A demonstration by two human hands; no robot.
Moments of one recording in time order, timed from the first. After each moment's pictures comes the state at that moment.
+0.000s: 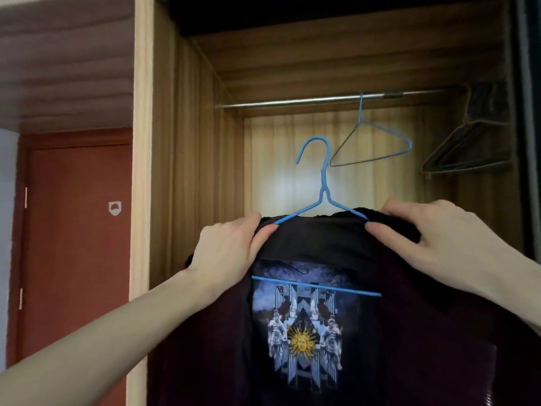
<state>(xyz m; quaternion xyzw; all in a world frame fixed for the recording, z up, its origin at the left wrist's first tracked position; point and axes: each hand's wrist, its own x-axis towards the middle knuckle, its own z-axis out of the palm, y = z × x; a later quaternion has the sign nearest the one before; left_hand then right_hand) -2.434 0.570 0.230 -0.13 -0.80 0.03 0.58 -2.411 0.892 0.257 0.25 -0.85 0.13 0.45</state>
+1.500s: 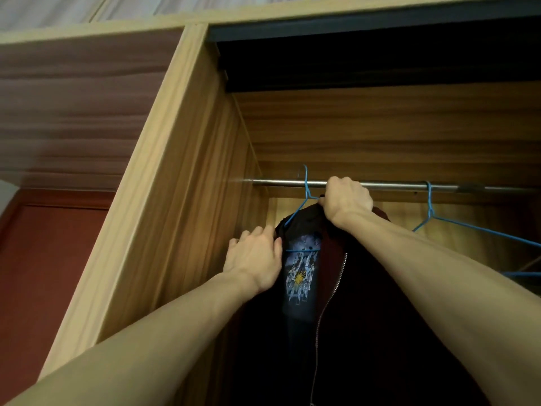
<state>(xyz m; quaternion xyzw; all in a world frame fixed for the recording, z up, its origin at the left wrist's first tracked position) -2.633 0.492 0.402 0.01 -0.86 -0.08 0.51 -2.678 0.653 0.522 0.08 -0.82 0.09 0.56</state>
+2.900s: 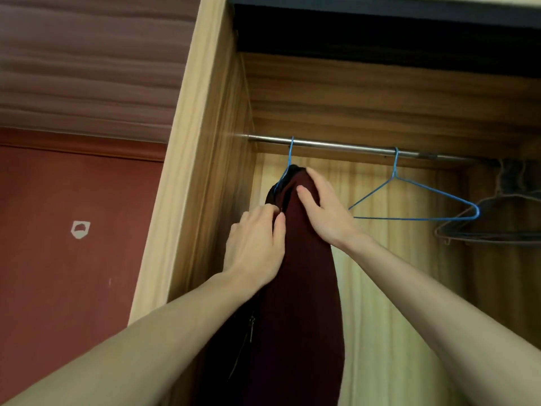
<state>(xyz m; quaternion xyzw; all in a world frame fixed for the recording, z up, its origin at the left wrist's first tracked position) -2.548 0.507 0.304 -0.11 -0.79 -0.22 0.56 -2.601 0.662 0.376 0.35 -0.75 0.36 0.42</state>
